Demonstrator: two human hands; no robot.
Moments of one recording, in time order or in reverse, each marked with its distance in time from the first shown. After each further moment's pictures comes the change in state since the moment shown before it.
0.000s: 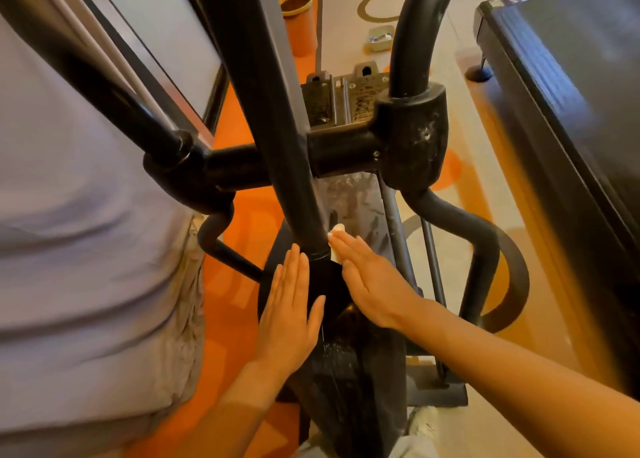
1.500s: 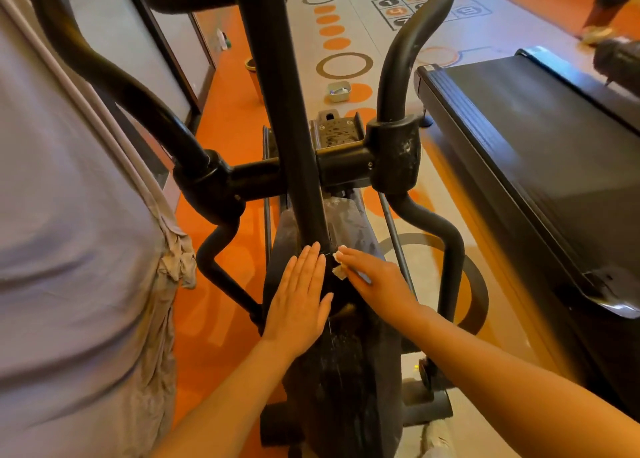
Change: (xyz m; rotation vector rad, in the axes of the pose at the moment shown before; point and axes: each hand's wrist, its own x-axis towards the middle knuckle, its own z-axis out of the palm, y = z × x) left_hand 0.008 -0.020 -0.008 0.194 -0.013 0.287; right_hand -0.020 0.005 0.032 -0.101 0.401 -0.067
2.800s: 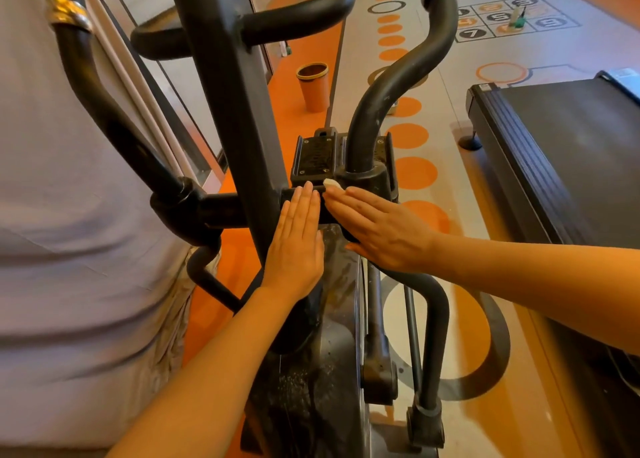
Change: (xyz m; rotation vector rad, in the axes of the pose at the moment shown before) left_hand 0.152 0.048 -0.046 -0.061 0.232 -0.168; right_hand 0.141 0.033 -0.154 -0.939 -0.114 -0.955
